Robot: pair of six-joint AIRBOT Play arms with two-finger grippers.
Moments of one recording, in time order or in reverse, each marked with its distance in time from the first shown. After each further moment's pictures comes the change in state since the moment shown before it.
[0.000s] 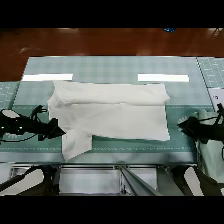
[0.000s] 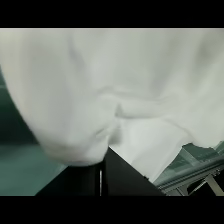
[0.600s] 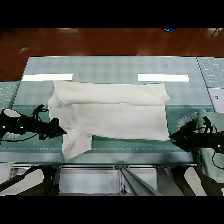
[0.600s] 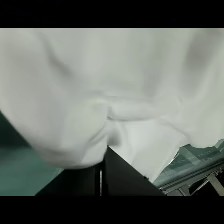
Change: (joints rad) left arm -0.017 -0.002 0.000 -0.007 0.011 0.013; right arm -0.028 -0.105 -0.113 0.027 0.070 -0.003
